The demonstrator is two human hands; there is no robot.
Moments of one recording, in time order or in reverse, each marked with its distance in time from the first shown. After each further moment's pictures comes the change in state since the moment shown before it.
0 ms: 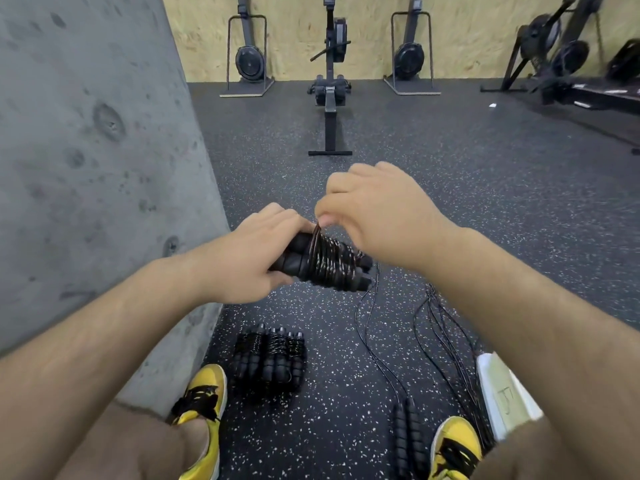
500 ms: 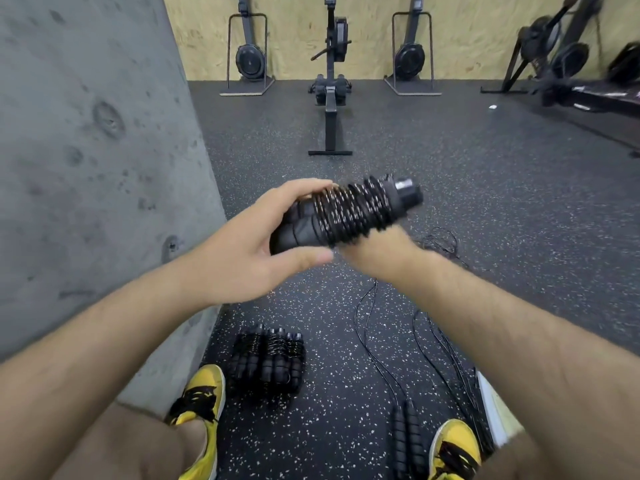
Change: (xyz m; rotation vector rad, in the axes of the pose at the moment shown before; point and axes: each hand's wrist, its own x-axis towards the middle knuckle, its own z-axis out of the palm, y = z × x) left_hand 0.000 0.036 -0.020 -0.565 0.196 -0.067; right_hand -0.009 -0.019 0.016 0.455 -0.362 0.403
